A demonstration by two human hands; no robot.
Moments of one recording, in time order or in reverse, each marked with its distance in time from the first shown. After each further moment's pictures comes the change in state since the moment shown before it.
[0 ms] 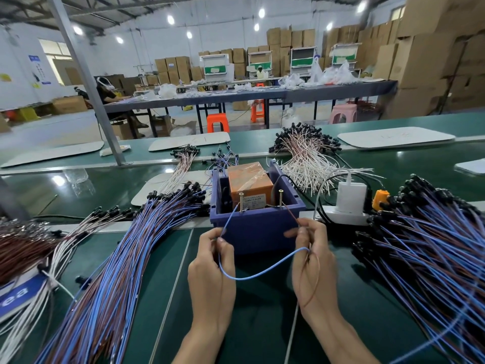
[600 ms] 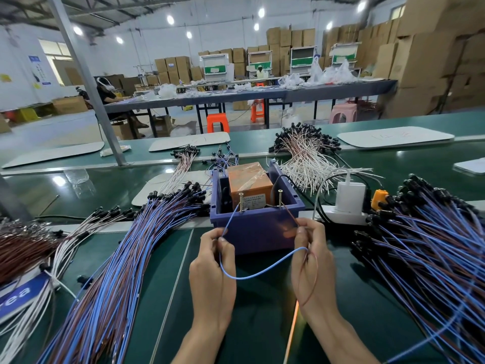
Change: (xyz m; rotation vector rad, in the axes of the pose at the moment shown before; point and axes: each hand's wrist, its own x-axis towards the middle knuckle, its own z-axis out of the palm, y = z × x) left_hand 0.001 -0.002 0.001 0.002 -0.010 0.007; right_hand -0.002 -0.008 -0.003 -0.030 -0.008 -0.011
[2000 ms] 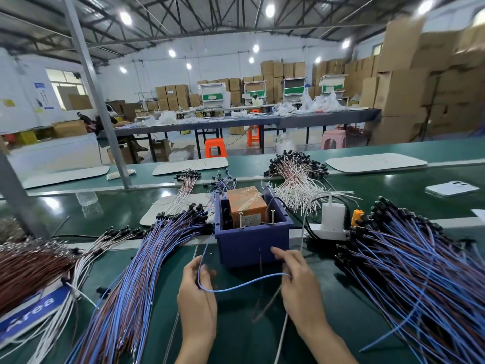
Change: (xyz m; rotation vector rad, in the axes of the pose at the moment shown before) left_hand -0.012 0.008 -0.038 -0.146 0.069 -0.332; right_hand -0.019 0.002 -0.012 -0.131 -0.255 0.009
